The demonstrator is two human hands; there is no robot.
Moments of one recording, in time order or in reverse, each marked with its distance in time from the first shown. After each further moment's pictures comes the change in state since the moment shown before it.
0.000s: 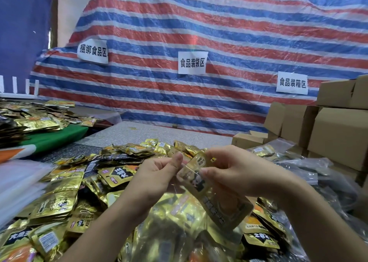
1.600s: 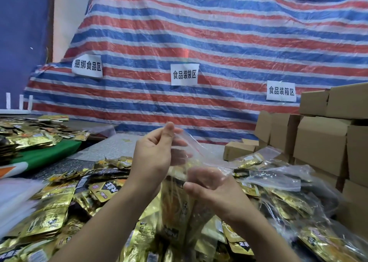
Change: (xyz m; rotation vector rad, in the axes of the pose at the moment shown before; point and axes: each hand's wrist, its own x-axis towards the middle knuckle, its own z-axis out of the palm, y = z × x) left_hand 0.025 0.060 0.043 -0.149 0.259 0.264; right_hand -0.015 0.018 0.045 0.765 0.320 -0.080
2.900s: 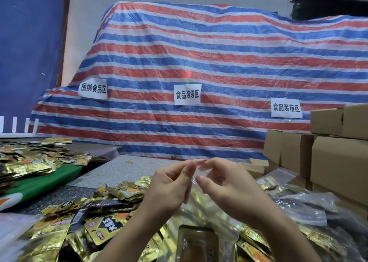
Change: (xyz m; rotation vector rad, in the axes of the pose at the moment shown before) left_hand 0.027 -0.028 -0.010 0.225 -0.314 0.164; right_hand 0.058 -0.035 -0.024 -0.636 0.112 -0.211
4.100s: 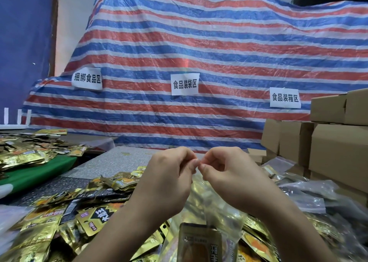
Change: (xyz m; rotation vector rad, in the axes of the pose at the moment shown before) left_hand -0.004 0.019 0.002 0.646 0.034 0.250; right_hand 0.000 -0.007 -0.002 -0.083 0.006 0.105
